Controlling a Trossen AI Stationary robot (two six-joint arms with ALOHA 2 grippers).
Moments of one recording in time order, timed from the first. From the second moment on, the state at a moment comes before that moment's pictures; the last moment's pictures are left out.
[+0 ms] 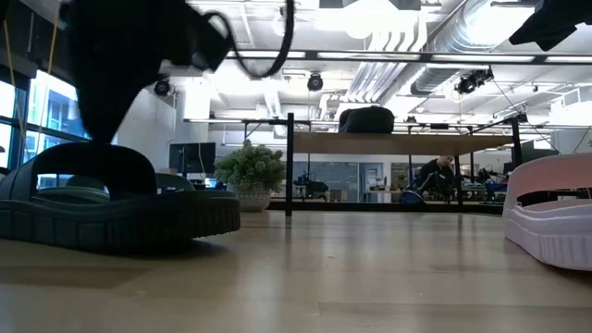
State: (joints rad) left arm -0.34 2.07 1.63 -1.49 -0.08 -1.20; right arm 0.70 0.51 0.78 -1.03 0.75 0.57
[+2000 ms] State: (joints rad) left arm -0.41 2.01 2.30 -1.39 -0.86 -0.46; right arm 0.70 0.51 0.78 -1.03 0.75 0.58
